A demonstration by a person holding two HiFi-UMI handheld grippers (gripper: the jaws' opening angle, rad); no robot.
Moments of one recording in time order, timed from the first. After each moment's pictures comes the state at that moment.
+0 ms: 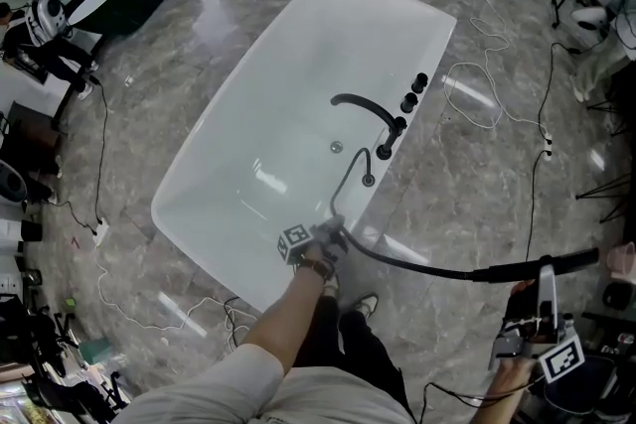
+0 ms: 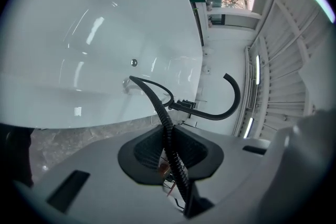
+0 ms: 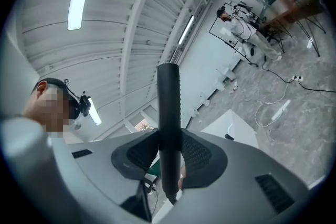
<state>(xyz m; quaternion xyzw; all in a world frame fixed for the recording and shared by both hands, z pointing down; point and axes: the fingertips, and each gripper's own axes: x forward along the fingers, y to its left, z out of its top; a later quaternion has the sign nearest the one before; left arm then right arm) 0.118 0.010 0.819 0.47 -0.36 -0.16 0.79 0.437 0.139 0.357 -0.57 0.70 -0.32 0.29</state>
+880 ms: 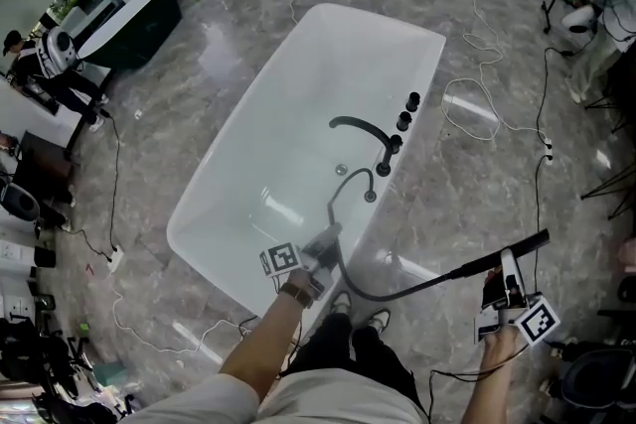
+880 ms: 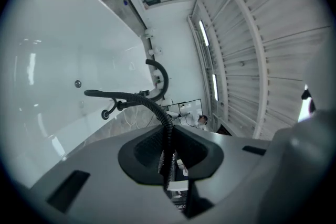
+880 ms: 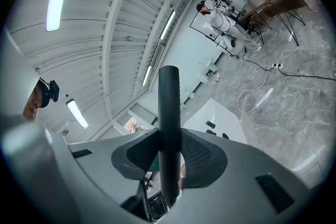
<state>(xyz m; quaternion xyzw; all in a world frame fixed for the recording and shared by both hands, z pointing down) 0.121 -0.005 0.635 0.72 -0.25 -0.13 0.63 0.453 0.131 0.462 -0.59 0.65 -0.39 0.29</state>
